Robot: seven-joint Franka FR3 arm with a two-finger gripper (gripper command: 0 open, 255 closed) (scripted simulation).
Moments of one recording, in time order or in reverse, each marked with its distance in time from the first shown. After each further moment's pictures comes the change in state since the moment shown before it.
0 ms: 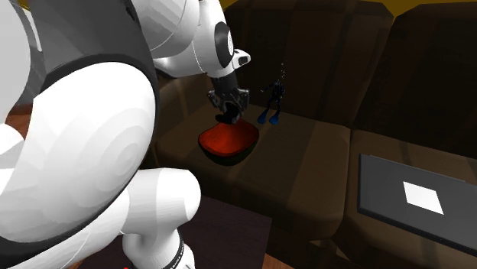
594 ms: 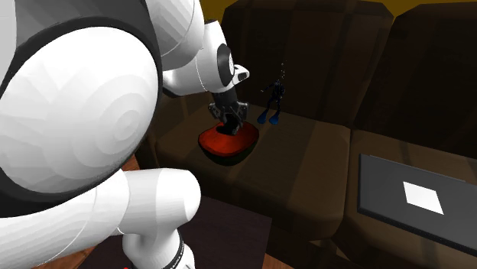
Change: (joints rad) arm -0.009 0.064 -0.035 -0.077 -0.041 0.137 0.032
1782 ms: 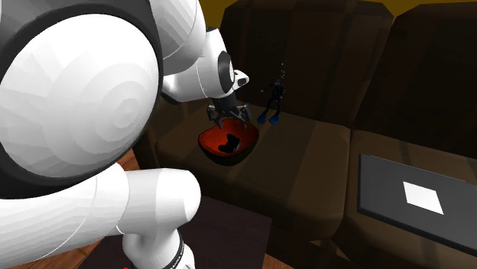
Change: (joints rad) arm -0.005 0.024 -0.012 -0.028 -0.018 0.053 0.012
